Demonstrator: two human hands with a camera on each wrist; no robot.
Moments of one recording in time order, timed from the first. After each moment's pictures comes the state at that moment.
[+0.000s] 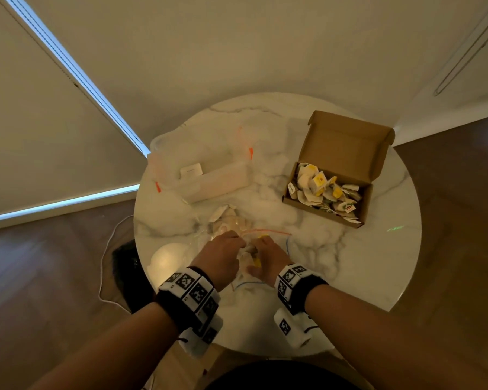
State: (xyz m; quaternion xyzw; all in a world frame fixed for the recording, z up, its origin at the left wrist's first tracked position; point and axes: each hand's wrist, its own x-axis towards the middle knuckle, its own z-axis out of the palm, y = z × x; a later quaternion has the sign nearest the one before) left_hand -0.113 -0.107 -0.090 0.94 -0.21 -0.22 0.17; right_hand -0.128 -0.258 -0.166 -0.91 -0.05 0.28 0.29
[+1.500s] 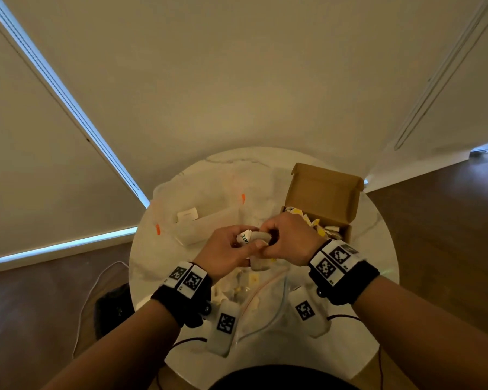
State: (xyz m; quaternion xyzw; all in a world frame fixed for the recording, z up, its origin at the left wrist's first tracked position) left_hand -0.077 -0.134 -0.008 0.71 -0.04 -0.26 0.66; right_hand -0.074 -0.312 0.006 -0.91 -0.11 0.13 0.38
